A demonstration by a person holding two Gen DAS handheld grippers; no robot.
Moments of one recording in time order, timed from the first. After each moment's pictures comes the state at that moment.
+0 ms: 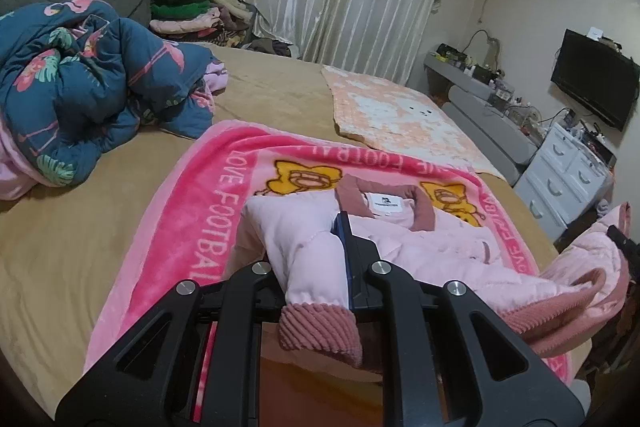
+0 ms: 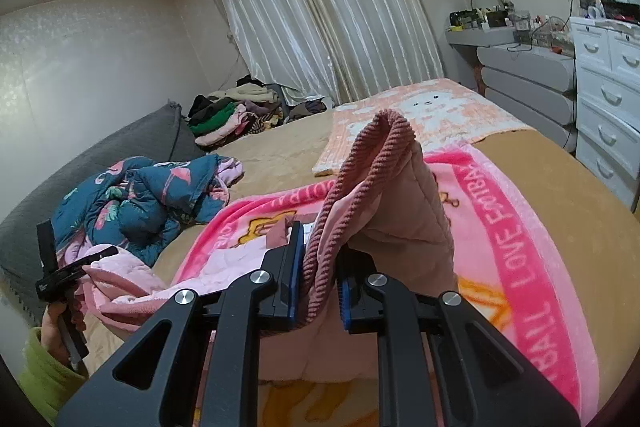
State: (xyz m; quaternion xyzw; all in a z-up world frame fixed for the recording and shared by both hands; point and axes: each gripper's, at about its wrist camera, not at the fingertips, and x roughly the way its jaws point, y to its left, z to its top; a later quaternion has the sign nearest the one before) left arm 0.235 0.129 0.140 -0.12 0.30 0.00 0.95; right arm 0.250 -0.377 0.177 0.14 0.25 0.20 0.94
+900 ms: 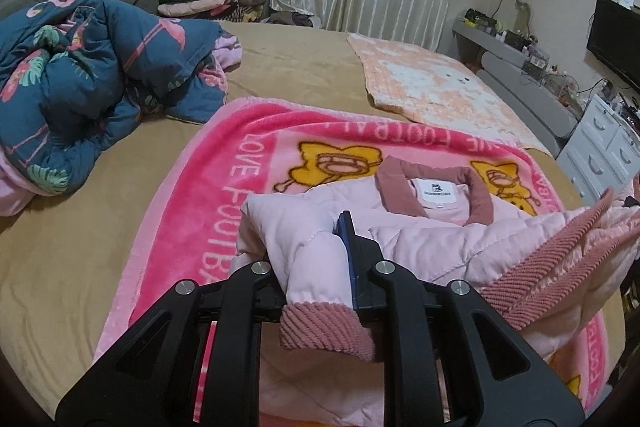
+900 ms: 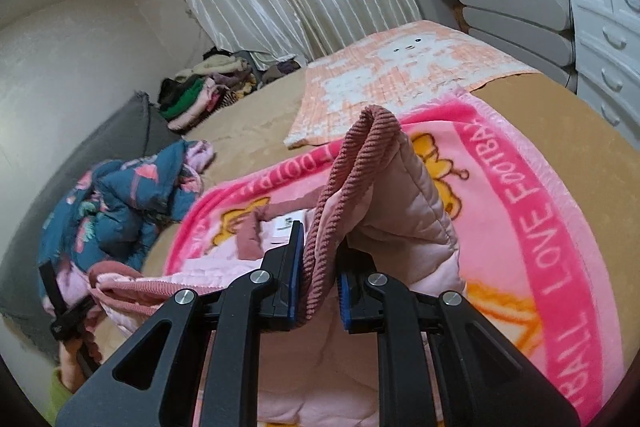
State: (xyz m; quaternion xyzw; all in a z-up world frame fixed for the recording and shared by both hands) left arm 0.329 0.129 0.085 -0.09 0.36 0.04 0.93; right arm 0.387 -0.361 0.126 0.16 0.35 0.17 0.91
